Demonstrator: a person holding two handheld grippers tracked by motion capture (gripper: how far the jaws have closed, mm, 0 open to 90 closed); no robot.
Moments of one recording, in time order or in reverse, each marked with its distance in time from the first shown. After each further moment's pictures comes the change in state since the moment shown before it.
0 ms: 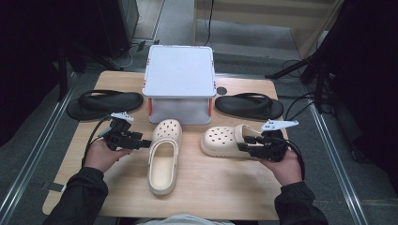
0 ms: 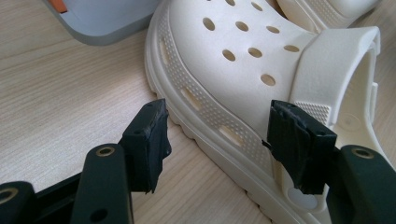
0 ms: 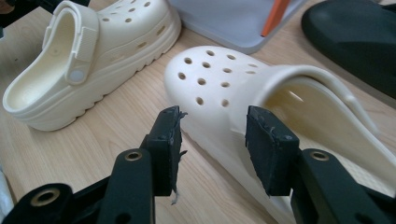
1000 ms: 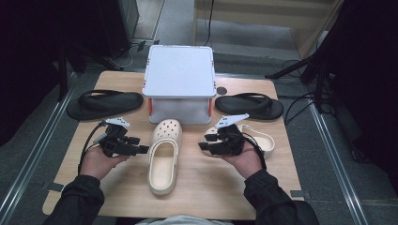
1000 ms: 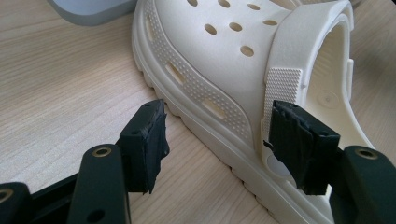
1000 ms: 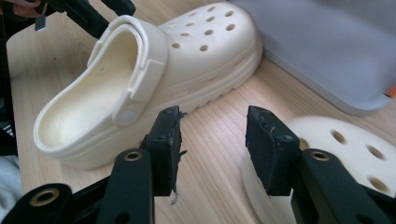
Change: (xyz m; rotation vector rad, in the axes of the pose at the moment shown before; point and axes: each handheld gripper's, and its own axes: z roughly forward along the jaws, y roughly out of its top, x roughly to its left) left arm -0.008 -0.017 -0.009 0.003 -0.021 -0.004; right arm 0.060 0.043 0.083 0.047 0.134 -0.138
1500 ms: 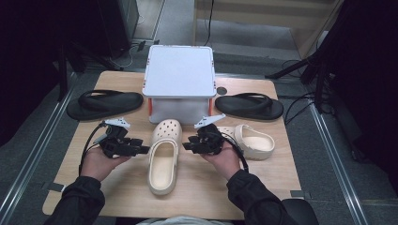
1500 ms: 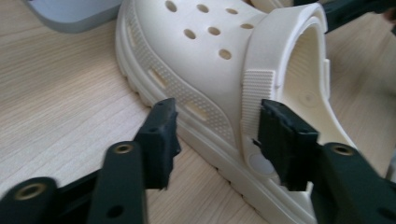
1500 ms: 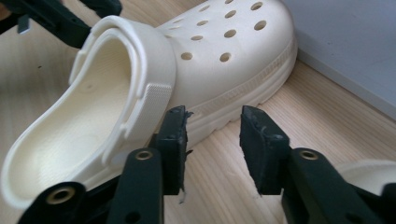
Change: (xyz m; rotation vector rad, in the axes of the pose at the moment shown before) left arm -0.005 -0.001 -0.003 -0.018 -0.024 0.014; right arm 0.014 0.012 0.056 0.040 0.011 0.039
